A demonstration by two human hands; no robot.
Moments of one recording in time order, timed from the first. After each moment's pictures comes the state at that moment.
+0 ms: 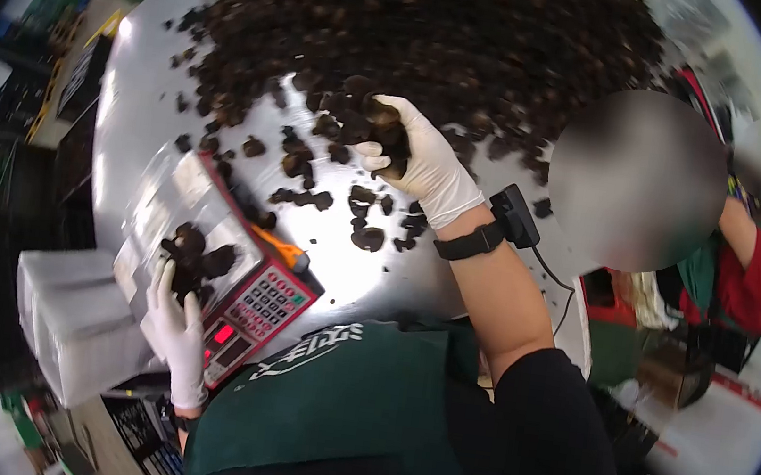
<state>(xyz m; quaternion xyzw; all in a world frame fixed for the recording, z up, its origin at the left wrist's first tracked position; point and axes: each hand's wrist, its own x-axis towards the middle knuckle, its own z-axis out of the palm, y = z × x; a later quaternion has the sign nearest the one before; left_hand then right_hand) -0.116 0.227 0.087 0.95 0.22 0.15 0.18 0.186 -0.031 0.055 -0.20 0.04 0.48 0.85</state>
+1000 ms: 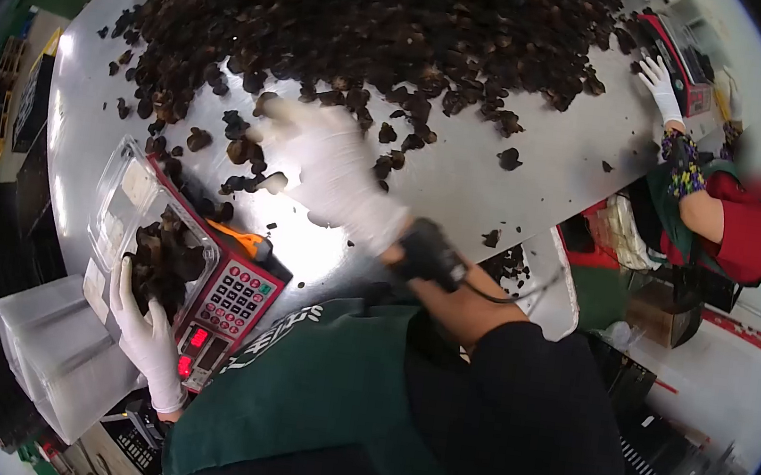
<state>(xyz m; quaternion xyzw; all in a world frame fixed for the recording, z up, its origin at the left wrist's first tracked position) -0.098 0.234 0.087 0.96 0.19 0.15 0.13 0.128 0.001 0.048 -0.88 -0.34 -0.01 0.34</state>
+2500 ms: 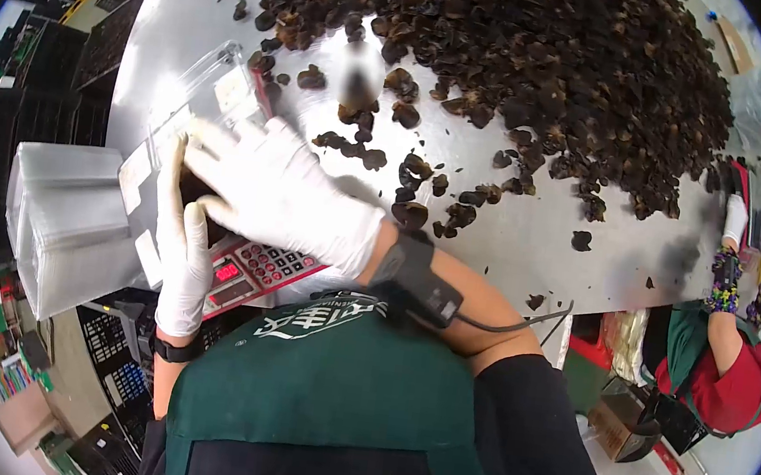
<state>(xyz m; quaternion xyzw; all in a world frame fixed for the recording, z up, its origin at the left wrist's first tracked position) -0.074 0.224 0.100 0.91 0.16 0.22 0.31 0.069 0.113 0.090 -0.71 -0.60 -0.04 0.38</state>
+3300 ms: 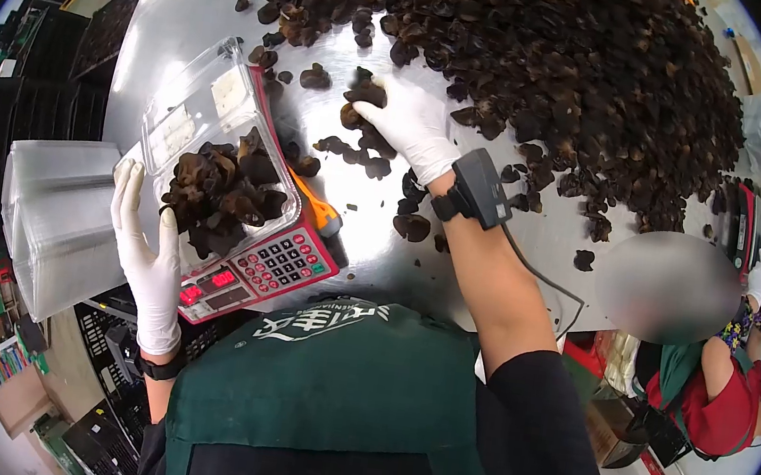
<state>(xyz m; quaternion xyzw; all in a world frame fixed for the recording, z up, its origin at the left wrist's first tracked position) -0.088 0.238 0.116 0.92 0.27 0.22 0.20 0.194 0.083 -0.009 -0.89 -0.32 0.14 0.29</state>
